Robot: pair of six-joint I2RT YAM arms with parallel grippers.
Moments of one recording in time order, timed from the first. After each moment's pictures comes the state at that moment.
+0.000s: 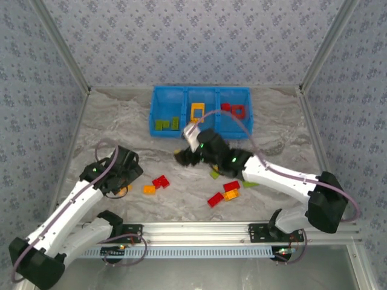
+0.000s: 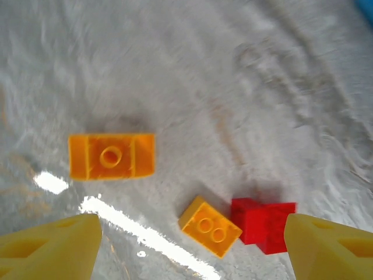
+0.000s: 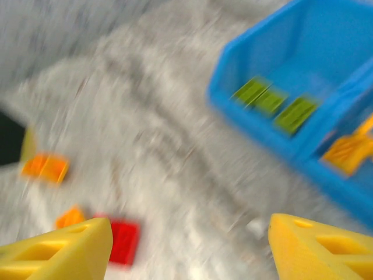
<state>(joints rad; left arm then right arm) -0.49 0.83 0.73 -1.08 -0.21 -1.18 1.00 1.39 0.98 -0.13 0.06 0.12</state>
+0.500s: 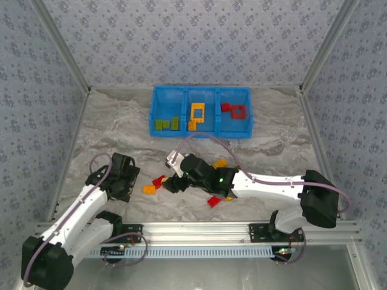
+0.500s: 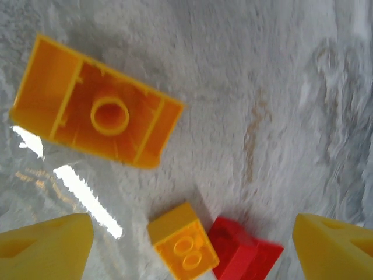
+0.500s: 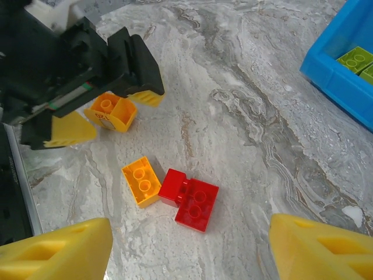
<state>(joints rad) -0.33 0.85 0.49 -0.79 -0.07 -1.56 1.19 1.44 0.94 -0.06 0.12 0.15</state>
